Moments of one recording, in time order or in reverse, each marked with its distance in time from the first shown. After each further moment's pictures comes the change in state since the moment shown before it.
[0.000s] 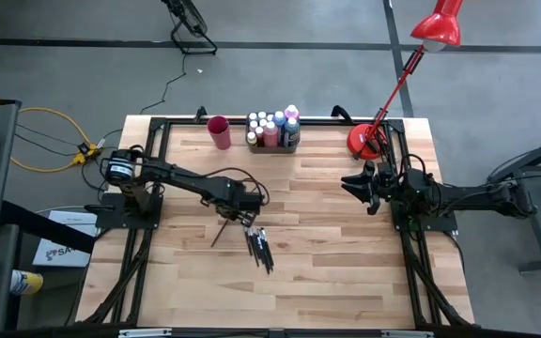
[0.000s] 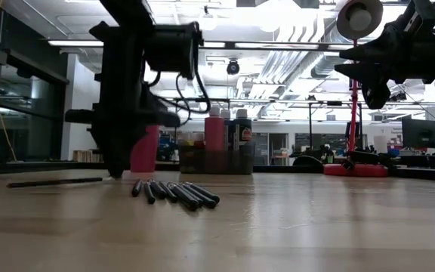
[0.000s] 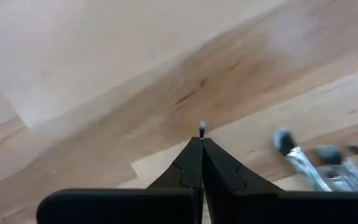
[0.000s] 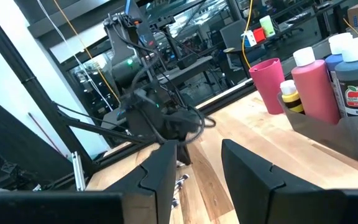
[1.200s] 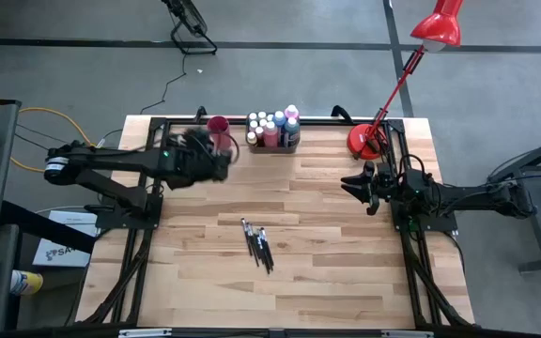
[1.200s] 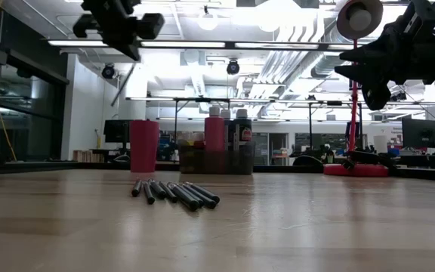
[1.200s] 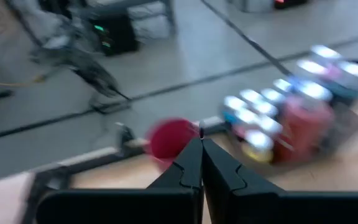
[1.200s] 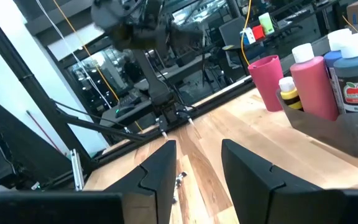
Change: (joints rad) left arm 0.066 -0.536 0.006 -0.068 -1.047 0.220; right arm 0.000 0.000 0.000 -0.012 0.000 0.000
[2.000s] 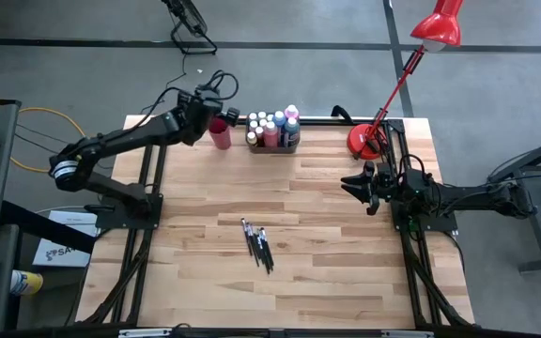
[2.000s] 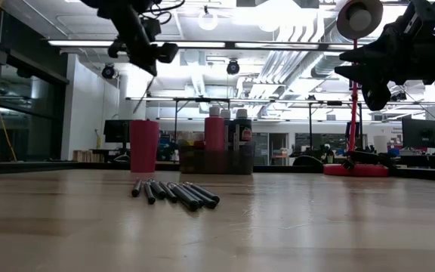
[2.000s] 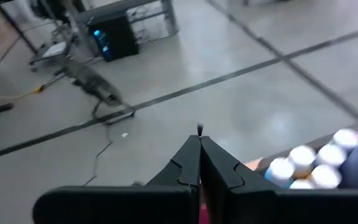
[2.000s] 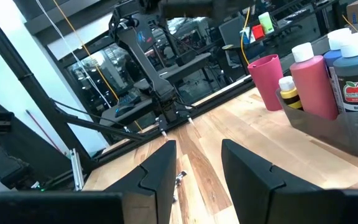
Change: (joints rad) left arm 0.504 0.049 -0.001 0.592 0.358 0.729; right arm 0.000 0.000 0.000 -0.004 0.000 0.000
